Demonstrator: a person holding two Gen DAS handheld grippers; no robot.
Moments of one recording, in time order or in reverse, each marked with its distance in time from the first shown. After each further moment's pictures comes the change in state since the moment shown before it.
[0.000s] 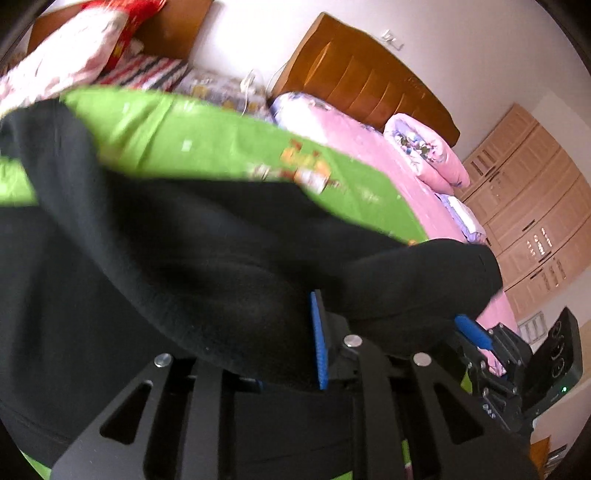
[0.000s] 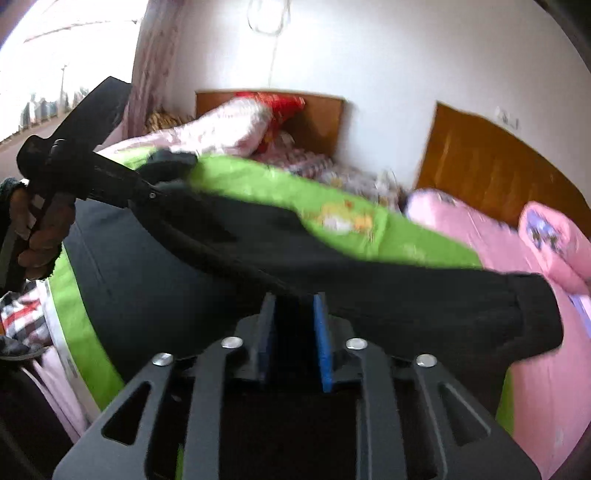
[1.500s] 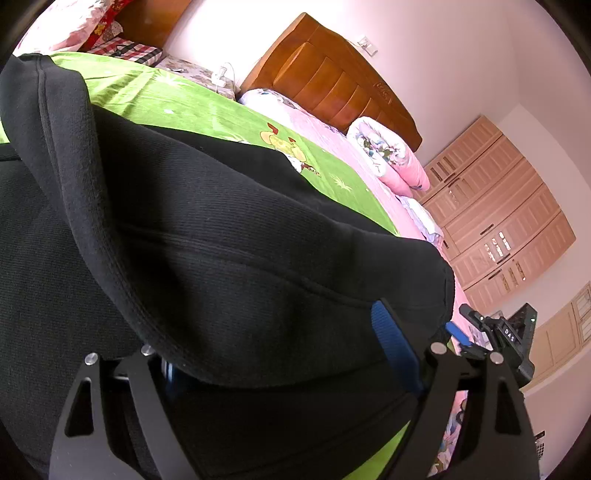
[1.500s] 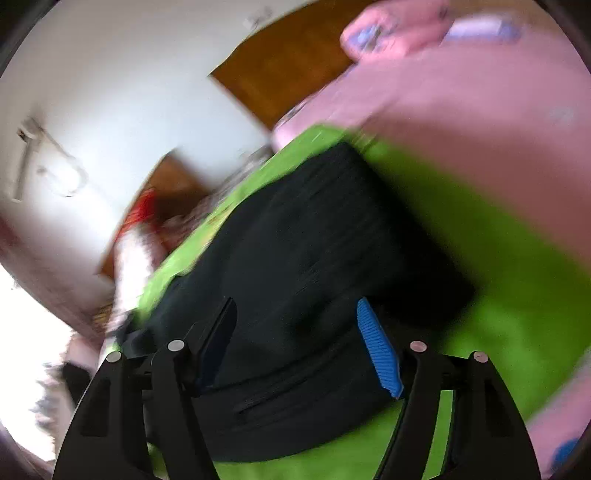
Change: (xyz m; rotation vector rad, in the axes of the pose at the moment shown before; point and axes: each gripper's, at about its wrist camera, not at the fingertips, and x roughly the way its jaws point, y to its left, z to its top) left arm 0.015 0.027 -0.031 -0.003 -0.019 -0.200; right arm -0.041 -0.129 -0.095 1.033 -0.050 -0.104
